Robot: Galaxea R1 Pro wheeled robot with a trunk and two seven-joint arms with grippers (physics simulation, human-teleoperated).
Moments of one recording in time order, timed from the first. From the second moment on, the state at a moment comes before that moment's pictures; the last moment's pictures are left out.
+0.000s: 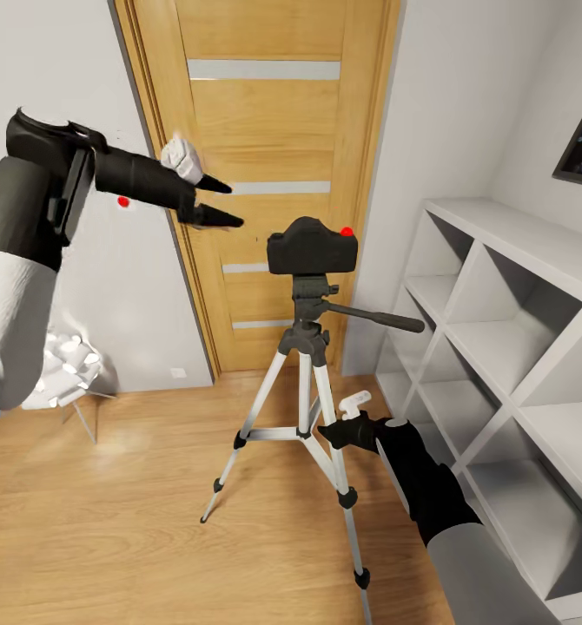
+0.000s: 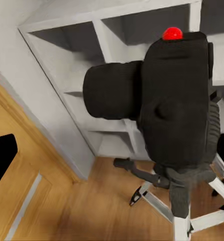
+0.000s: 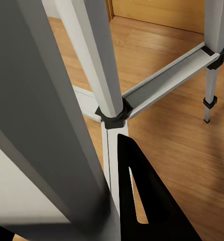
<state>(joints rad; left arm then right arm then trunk) -1.66 0.21 -0.28 -0.95 -0.15 0.57 -1.39 -0.66 0.07 0.10 -1.01 0.22 0.57 0.47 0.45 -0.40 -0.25</state>
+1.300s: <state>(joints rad) -0.80 0.33 -0.07 0.00 0.08 0.28 -1.02 -0.66 0.07 0.10 -1.01 0.22 0.57 0.47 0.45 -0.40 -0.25</state>
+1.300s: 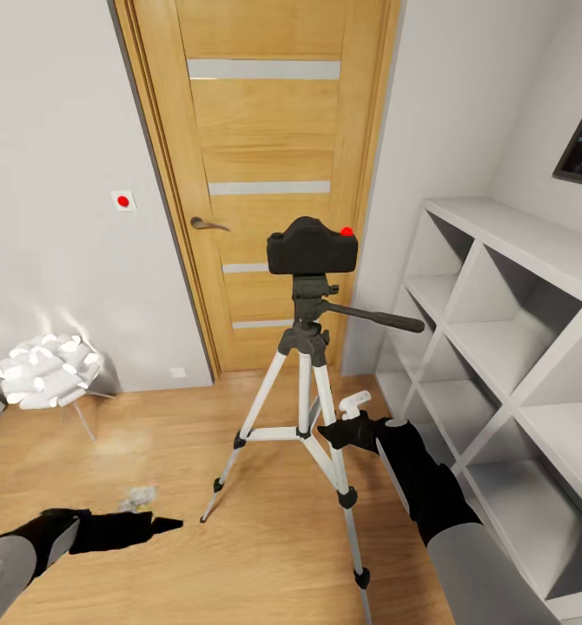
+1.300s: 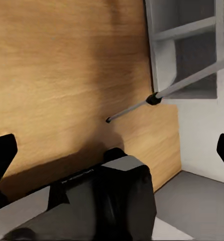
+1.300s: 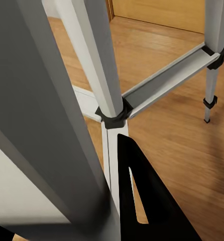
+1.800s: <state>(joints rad) -0.42 0.14 -0.06 0.00 0.41 0.11 -0.19 -0.66 0.07 0.10 -0.98 0.24 0.57 0.47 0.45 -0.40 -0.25</state>
